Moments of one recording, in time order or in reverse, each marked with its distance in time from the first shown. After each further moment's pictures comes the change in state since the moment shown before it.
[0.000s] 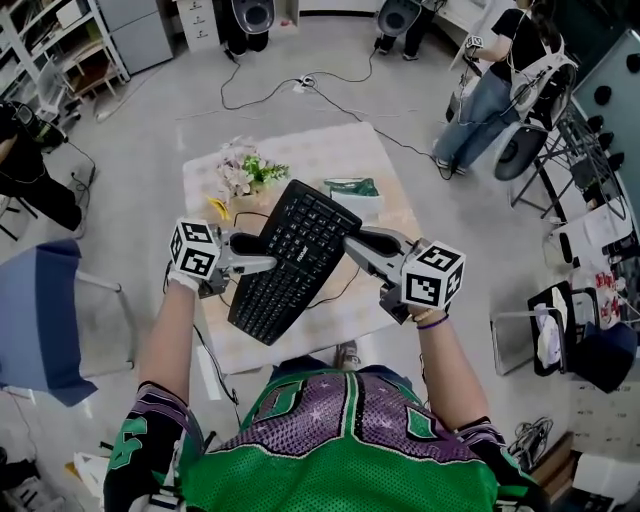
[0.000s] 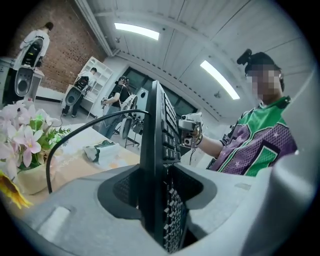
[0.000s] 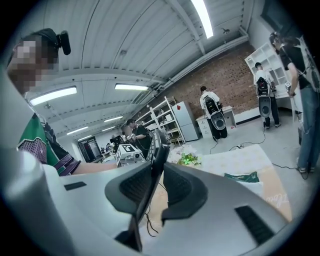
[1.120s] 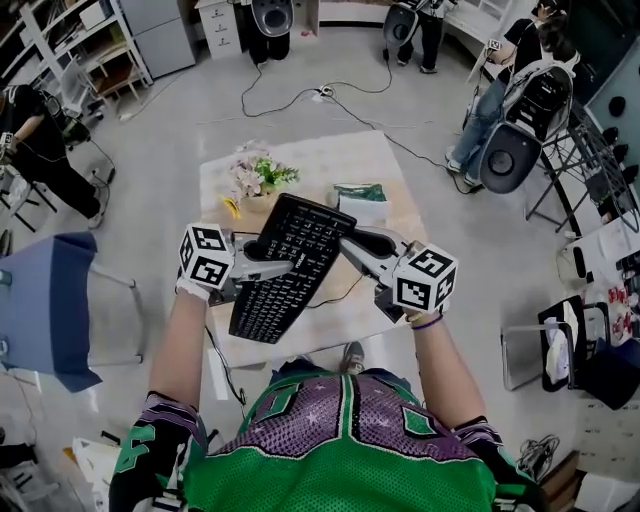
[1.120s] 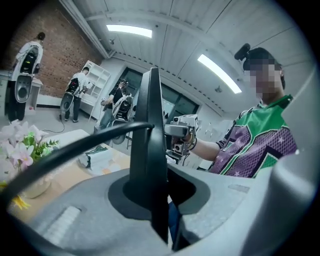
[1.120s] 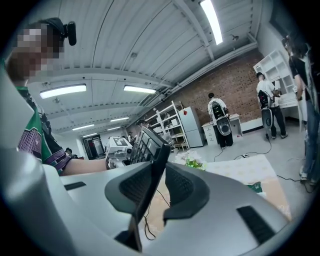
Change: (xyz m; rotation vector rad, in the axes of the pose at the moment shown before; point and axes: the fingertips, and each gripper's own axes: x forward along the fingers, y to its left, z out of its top) left arm 0.020 -0.062 0.026 0.048 0.021 0.055; right arm -0.001 0.018 0.004 -0.089 -0.048 0.047
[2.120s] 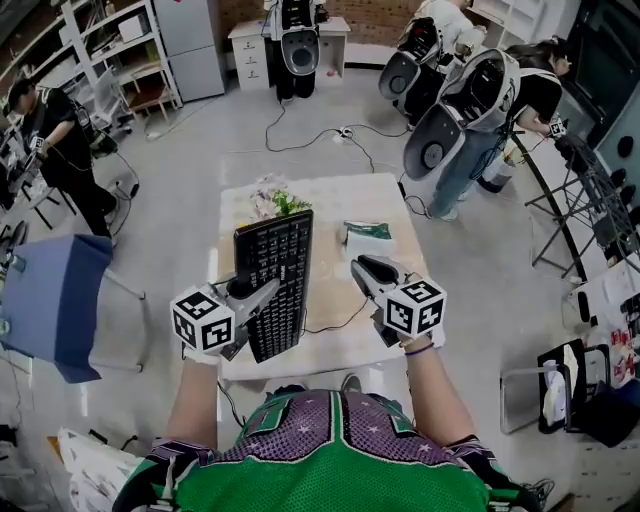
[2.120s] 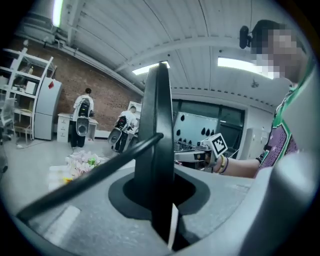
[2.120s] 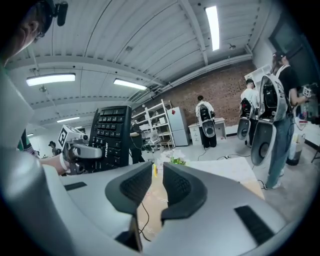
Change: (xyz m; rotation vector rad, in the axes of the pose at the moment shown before) left arm -0.053 -0.043 0.034 0.005 -0.295 0.642; right arm -0.019 -0.024 -0.009 -0.031 0.030 -0.178
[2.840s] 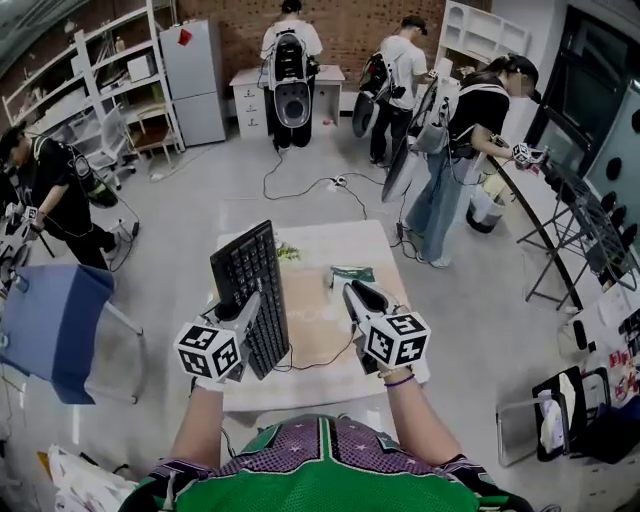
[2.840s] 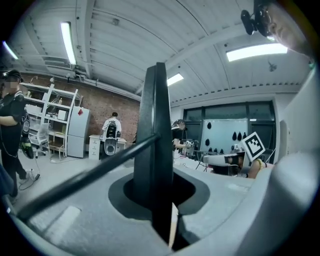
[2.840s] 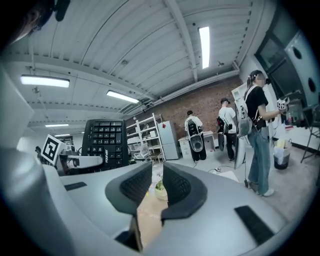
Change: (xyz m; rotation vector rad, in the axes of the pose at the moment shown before) left arm -0.014 0.014 0.055 0.043 -0.169 0.372; right arm -0.033 -0.002 0.062 0.007 -0.162 -0.133
